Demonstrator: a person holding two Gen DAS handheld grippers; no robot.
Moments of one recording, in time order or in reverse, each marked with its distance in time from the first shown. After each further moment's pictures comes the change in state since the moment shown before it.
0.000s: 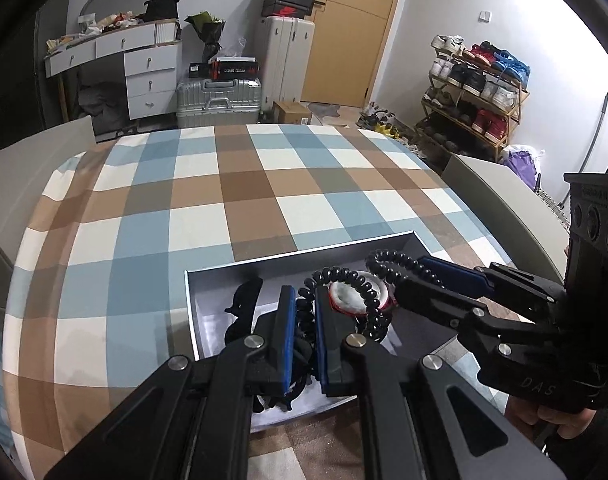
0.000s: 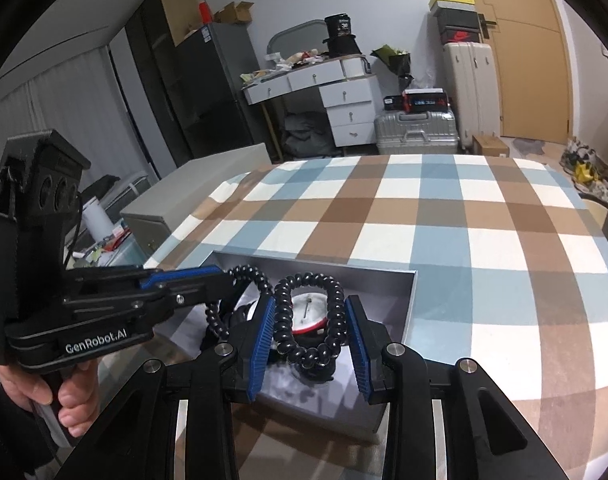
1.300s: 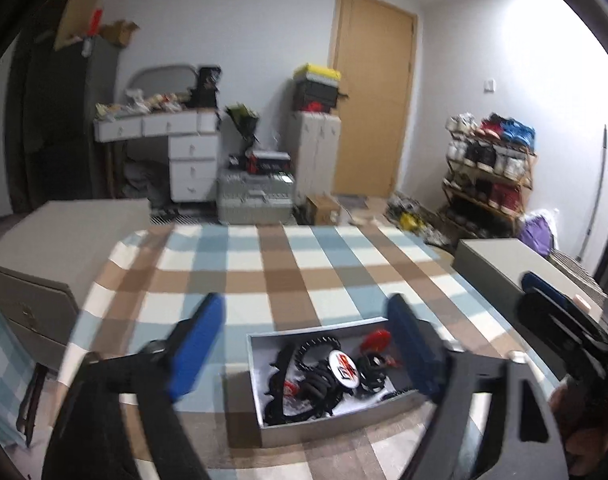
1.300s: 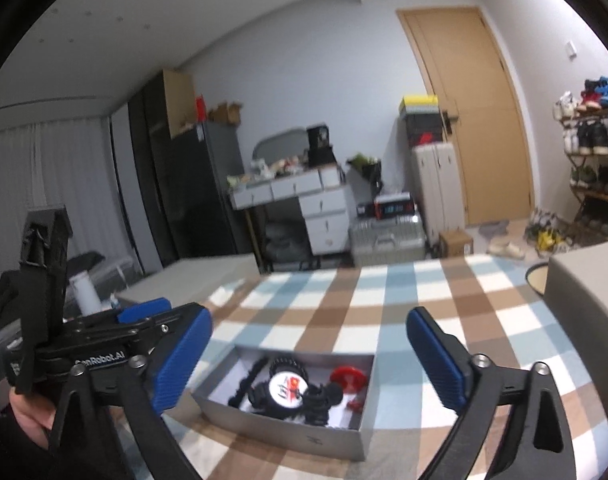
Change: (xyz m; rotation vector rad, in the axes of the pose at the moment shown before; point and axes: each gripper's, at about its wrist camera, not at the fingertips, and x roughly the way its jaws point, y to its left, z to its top) left arm -0.070 -0.004 -0.005 -0.011 -0.387 0.156; right arm -0.110 0.033 -0.004 -0.024 -0.457 -0.098
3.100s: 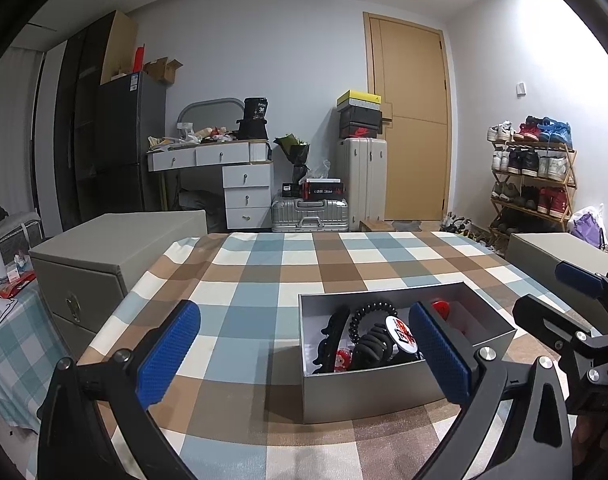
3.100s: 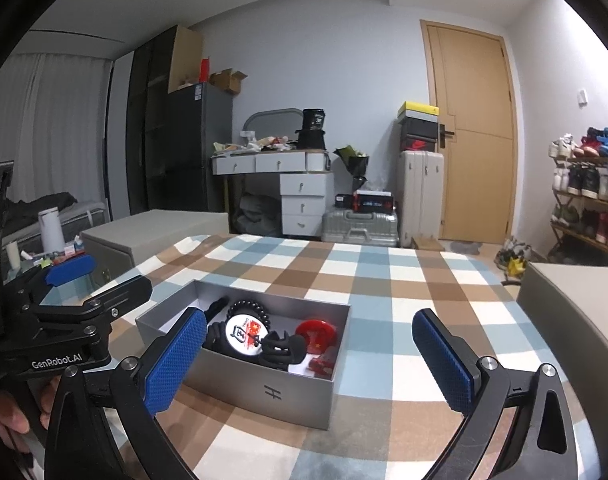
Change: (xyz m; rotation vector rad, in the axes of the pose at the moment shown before) left arm -0.009 -0.002 -0.060 0.038 -0.123 0.197; right arm 0.020 0.007 -0.053 -0.186 0.084 -0.133
